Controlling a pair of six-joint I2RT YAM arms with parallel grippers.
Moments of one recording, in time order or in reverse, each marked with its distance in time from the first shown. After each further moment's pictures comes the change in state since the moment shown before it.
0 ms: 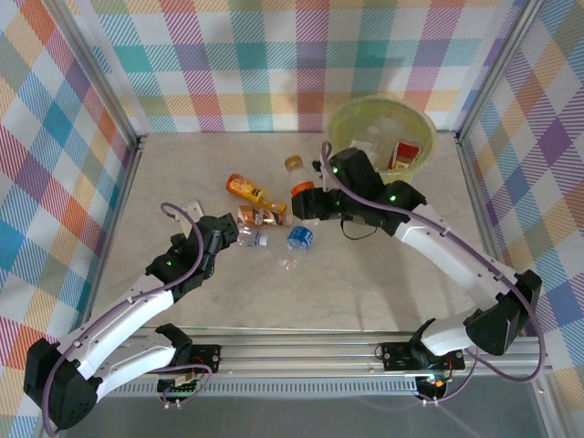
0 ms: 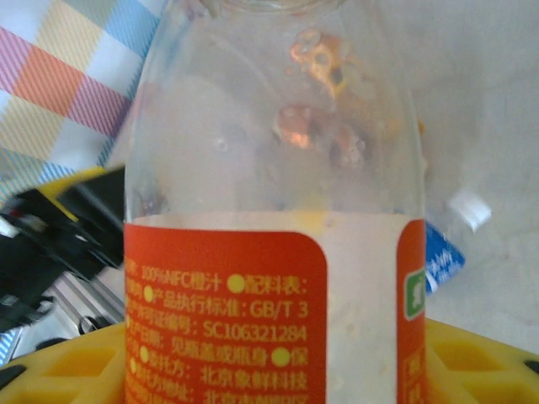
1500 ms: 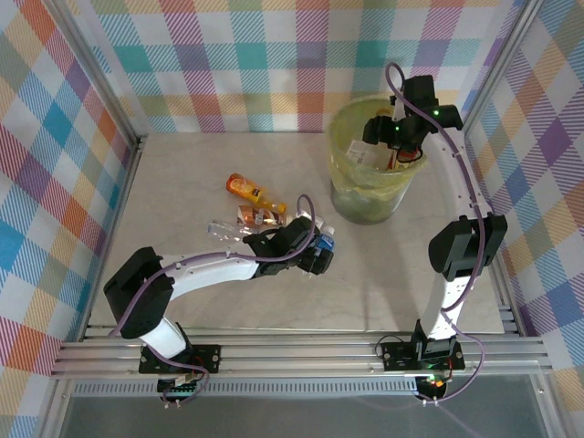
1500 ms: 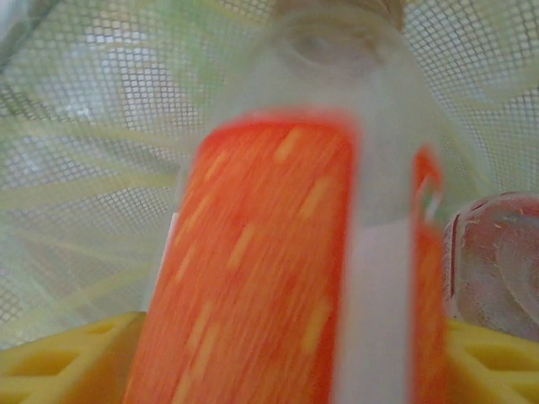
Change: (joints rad) left arm -0.373 0.671 0.358 0.130 0.438 0.354; right arm -0.595 0.521 0.626 -0.319 0.023 -0.220
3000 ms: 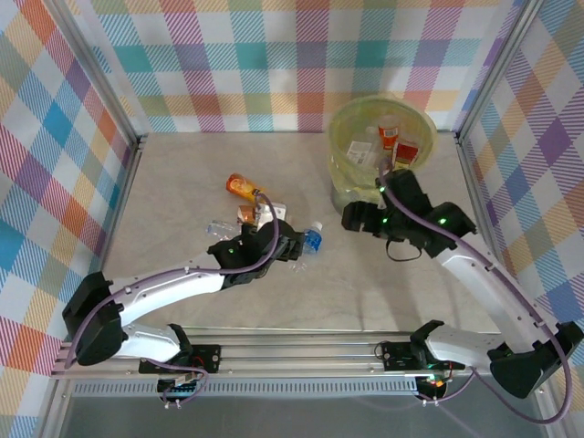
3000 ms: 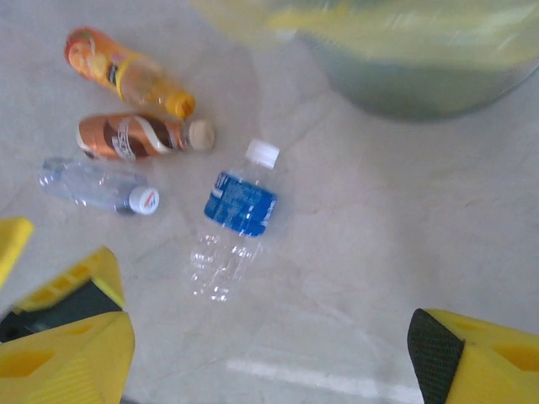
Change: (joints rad) left arm 0.021 -0.286 -0.123 -0.066 -0.367 -0.177; right arm 0.468 -0.797 -0.875 0.084 0.187 0.394
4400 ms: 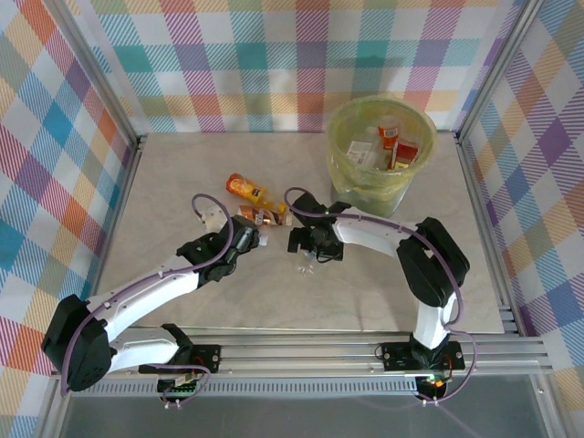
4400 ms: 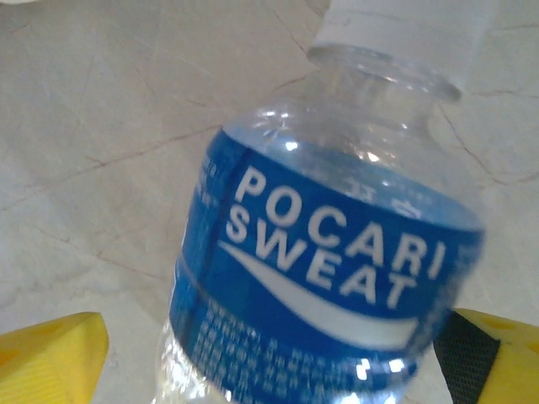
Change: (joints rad) left arm 0.249 -0.143 -0.149 -0.146 -0.039 -0.344; right arm 0.175 0.719 0.018 0.287 0.011 0.221
